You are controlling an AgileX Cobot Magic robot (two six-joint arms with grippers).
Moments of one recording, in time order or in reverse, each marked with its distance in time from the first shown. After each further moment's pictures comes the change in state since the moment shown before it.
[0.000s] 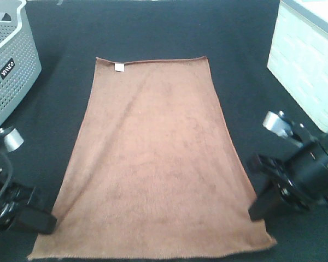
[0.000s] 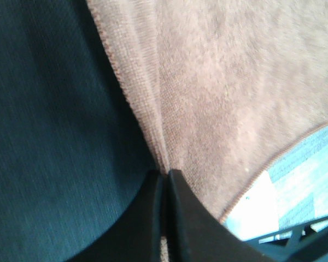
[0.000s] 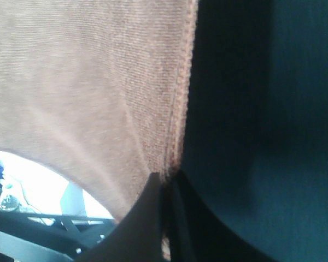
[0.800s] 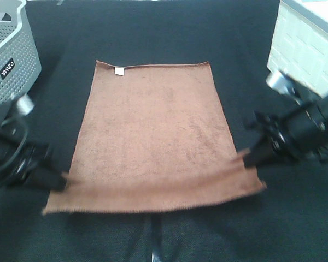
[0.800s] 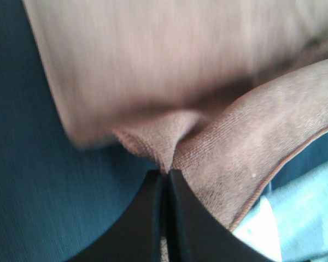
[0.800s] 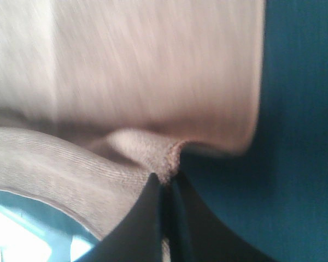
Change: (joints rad) left arm 0.000 0.074 -0.206 0.118 0.013 -0.157; right arm 0.000 -0.010 -0.175 -0.007 -0.080 0.023
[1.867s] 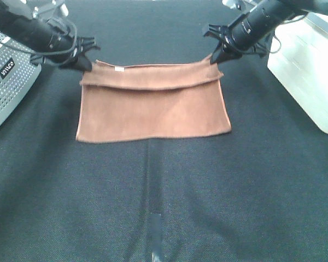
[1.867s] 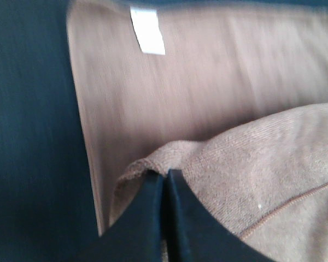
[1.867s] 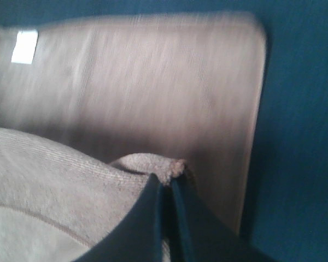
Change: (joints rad) left arm 0.051 0.658 -1.110 0.378 -0.080 -0.394; right arm 0.000 0.819 -1.409 -0.307 0.187 0.290
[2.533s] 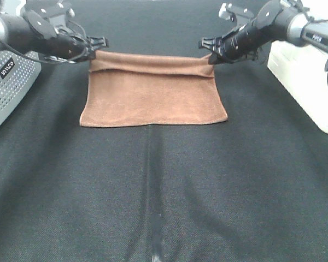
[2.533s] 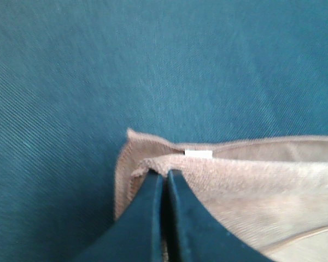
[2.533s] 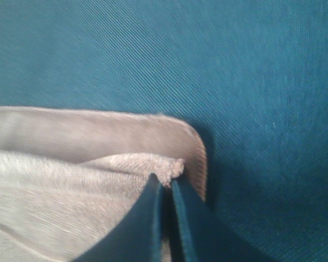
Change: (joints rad) left arm -0.019 0.242 -0.220 -0.014 -0.322 0.007; right arm 0.000 0.235 -0.215 -0.038 -0.245 -0.024
